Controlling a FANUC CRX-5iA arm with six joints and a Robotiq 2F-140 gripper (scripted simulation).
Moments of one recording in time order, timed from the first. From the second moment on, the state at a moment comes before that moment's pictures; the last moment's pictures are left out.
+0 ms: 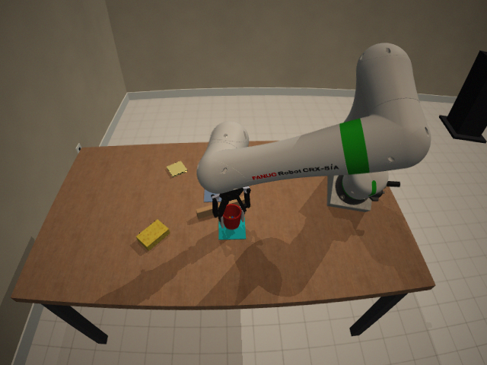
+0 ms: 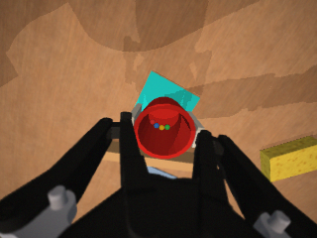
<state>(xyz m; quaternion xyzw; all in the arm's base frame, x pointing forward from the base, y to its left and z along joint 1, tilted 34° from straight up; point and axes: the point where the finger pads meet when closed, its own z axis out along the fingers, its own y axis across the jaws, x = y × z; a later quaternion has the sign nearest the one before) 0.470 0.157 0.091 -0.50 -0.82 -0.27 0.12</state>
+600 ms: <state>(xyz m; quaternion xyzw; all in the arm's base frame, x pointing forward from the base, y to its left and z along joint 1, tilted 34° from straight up) 0.471 0.167 0.076 -0.50 -0.82 -0.27 0.12</state>
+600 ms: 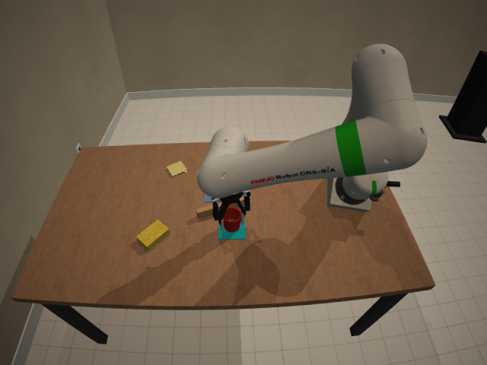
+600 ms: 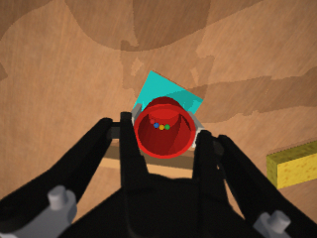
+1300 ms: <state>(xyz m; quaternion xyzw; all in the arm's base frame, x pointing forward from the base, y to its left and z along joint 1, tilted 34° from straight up) 0.472 0.169 0.071 -0.50 -0.82 -0.27 0.12</state>
